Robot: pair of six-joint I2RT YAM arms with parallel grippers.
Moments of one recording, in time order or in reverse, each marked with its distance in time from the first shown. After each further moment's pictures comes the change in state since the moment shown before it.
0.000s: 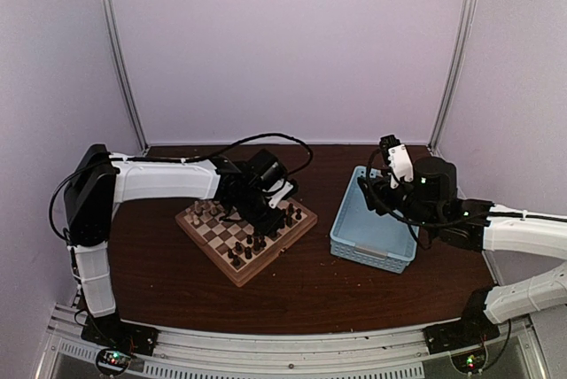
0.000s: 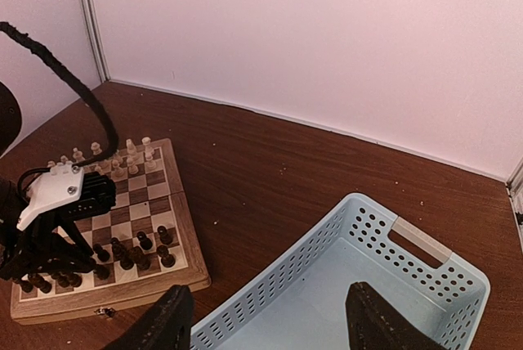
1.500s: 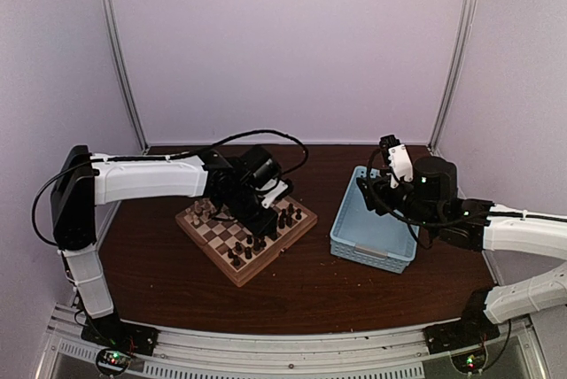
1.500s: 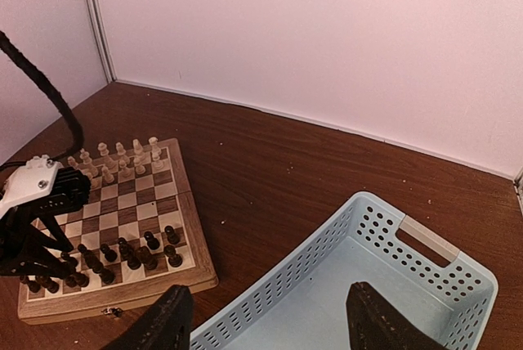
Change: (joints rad) left arm -0.015 -0.092 -0.021 -0.102 0.014 -0.024; right arm -0.009 0.000 0.000 0.000 -0.029 0.014
